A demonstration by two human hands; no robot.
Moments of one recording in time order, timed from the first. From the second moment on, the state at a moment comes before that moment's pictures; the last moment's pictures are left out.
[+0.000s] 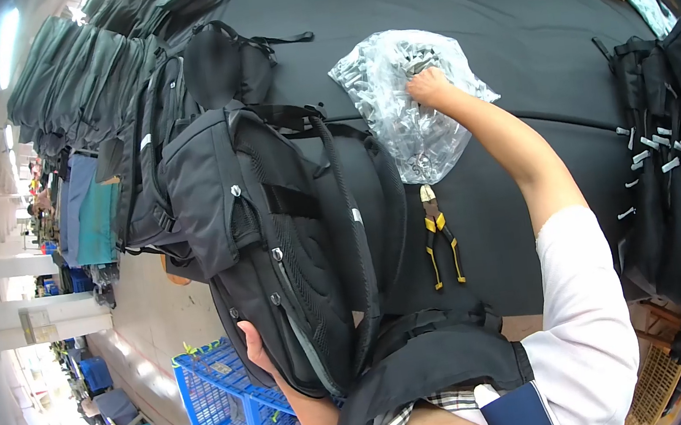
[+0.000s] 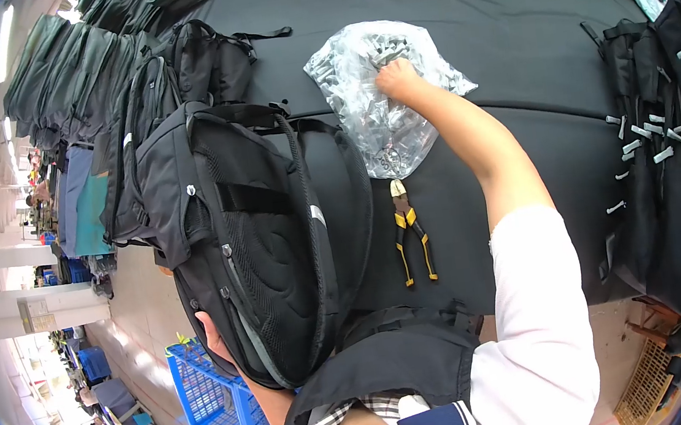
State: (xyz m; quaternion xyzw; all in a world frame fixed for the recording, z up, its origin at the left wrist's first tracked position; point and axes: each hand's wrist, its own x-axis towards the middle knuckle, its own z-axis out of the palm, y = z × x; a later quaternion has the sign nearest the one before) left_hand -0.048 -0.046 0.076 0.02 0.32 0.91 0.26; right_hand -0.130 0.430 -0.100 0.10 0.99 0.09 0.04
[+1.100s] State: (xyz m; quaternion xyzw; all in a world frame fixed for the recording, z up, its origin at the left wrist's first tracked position) left_hand -0.037 -0.032 0.081 0.03 0.37 0.89 0.25; right_hand -0.035 0.400 -0.099 0.23 0.95 -0.10 -0.19
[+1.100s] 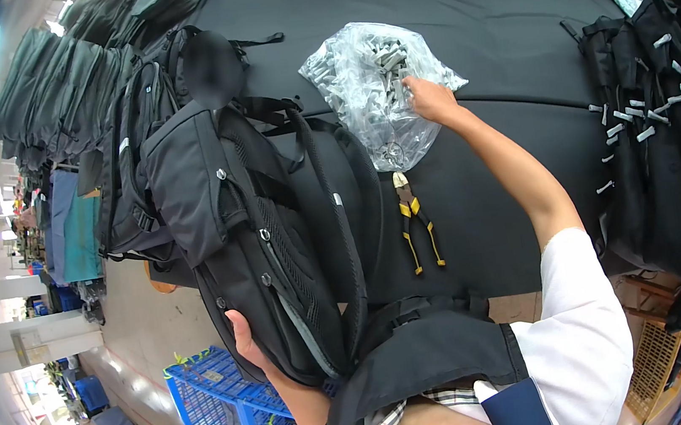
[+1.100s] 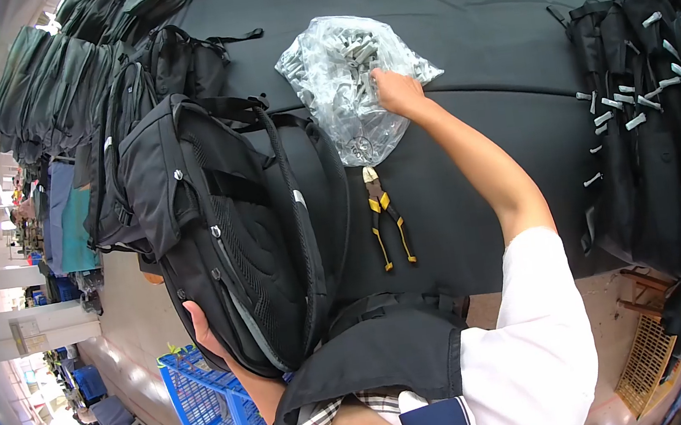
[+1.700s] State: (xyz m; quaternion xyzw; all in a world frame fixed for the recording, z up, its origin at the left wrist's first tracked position) left_hand -0.025 -0.027 0.075 -0.04 0.47 0.86 0.21; right_hand 0.005 0.258 0.014 0.11 0.33 -0.94 -0.08
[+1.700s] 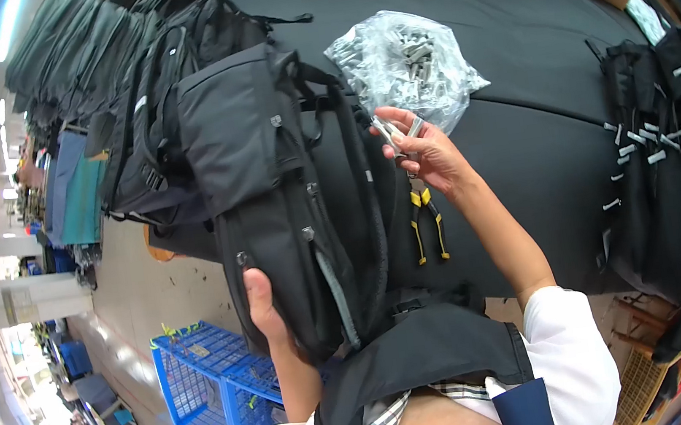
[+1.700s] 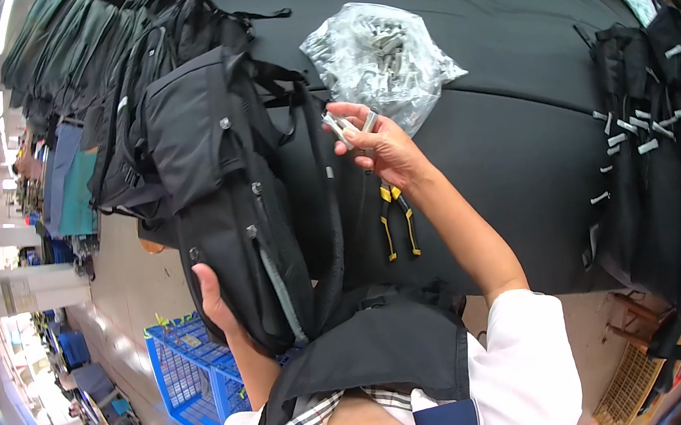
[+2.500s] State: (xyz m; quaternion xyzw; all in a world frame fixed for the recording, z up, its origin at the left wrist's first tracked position) left_hand -0.015 -0.020 0.085 0.05 0.48 0.85 0.22; right_hand -0.059 0.214 0.091 0.01 0.83 -0.35 -0.43
